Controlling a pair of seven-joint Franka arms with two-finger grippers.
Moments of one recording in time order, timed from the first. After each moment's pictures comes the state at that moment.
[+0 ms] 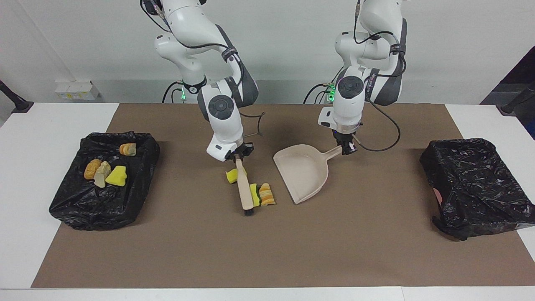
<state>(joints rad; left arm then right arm) -0.26 0.05 -0.18 -2.16 0.18 2.07 0.73 0.35 0.28 0.09 -1.92 0.12 2.08 0.16</state>
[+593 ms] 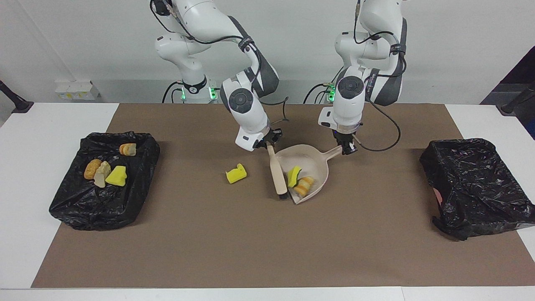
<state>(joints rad) -0.26 0.05 -0.18 -2.16 0.18 2.06 0.72 0.47 0.28 0.09 -1.89 0.45 2.08 0.16</state>
